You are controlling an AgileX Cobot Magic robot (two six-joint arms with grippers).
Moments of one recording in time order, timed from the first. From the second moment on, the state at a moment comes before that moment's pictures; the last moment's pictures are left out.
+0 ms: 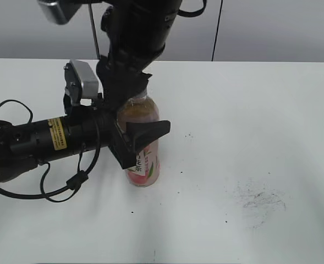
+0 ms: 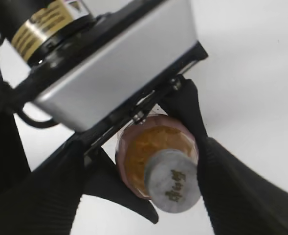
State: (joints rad) left arm -0.39 1.99 -0.70 0.84 -1.22 -0.35; right arm 0.79 1.97 -1.89 0.15 1.21 -0.73
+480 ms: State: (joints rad) left arm -0.39 1.99 -0.70 0.84 -1.22 -0.35; right arm 0.77 1.98 -1.89 0.08 1.22 -0.17
